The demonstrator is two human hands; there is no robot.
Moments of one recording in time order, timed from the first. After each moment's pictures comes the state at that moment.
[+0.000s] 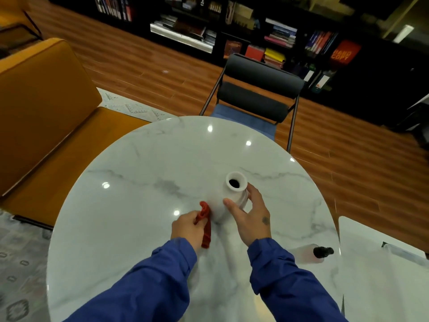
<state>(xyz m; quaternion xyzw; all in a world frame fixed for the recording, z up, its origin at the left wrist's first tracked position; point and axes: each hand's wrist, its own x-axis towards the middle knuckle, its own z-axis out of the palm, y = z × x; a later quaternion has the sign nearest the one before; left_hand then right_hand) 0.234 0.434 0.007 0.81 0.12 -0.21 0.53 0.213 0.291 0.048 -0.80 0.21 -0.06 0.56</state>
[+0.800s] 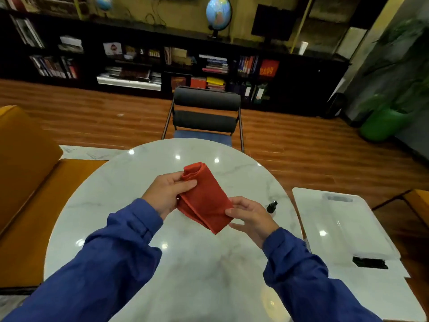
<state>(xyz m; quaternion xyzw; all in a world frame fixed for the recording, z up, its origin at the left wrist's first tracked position) 0.216 0.455 0.159 0.63 -0.10 -0.31 0.71 0.095 0.260 0.113 -0.66 0.20 0.06 0.72</state>
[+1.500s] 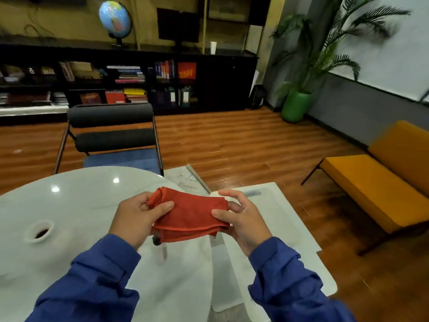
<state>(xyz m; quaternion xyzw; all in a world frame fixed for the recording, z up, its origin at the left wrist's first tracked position) 0.125 0.207 0.172 0.71 -0.16 -0.27 0.63 -0.024 0.049 0.157 -0.55 0.30 -0.18 0.76</state>
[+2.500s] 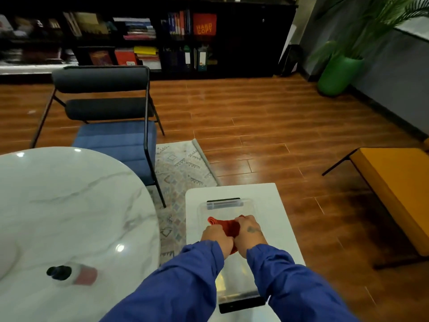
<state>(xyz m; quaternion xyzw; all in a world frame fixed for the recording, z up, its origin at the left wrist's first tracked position) 0.026 -0.108 0.022 0.86 -0.17 -0.41 0.26 -0.027 -0.202 -0.008 -0.84 0.41 0.15 0.32</state>
